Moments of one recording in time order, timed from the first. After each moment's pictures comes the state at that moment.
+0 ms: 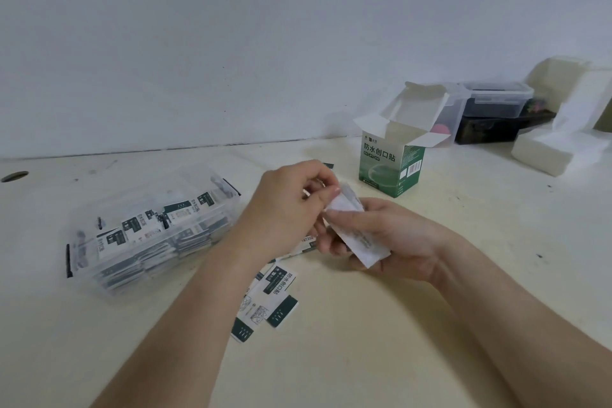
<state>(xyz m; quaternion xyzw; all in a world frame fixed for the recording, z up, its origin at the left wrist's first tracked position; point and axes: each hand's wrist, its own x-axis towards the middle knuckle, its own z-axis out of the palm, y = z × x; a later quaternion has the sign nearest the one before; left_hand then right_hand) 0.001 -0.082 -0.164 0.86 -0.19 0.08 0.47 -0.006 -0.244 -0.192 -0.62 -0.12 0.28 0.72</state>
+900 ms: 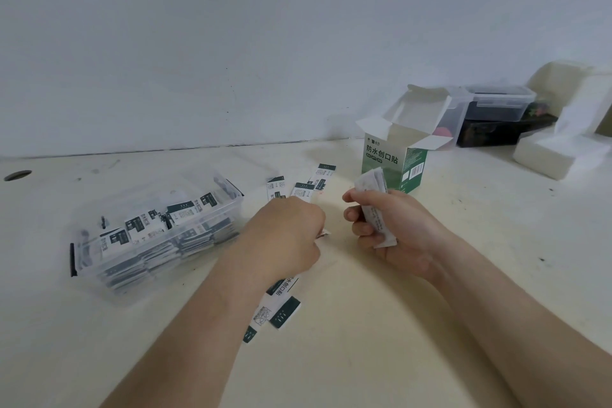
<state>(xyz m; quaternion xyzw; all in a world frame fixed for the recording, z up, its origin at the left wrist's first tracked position) 0.003 -0.077 -0.182 0.98 -0.21 0.04 0.00 0.005 -0.244 -0.196 -0.60 0.06 0.14 0.79</state>
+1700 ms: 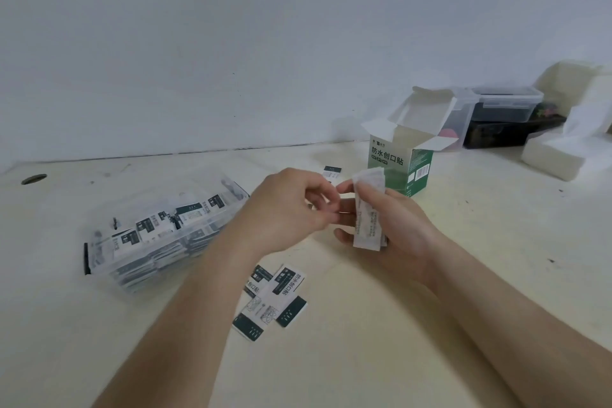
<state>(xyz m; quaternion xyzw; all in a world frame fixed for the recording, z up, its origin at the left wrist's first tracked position) -0.001 -0.070 -0.154 0.92 -0.16 0.03 0.36 -0.002 -0.230 -0.193 -0.56 -0.01 0.11 0.82</state>
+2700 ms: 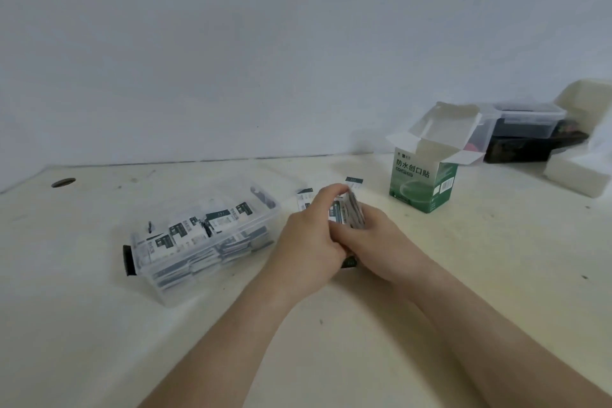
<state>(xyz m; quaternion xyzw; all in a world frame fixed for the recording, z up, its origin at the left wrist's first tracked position) -0.007 -0.060 -0.191 0.89 -0.15 0.09 0.42 -0.007 -0.182 -0.194 -0.76 -0.11 0.04 0.64</state>
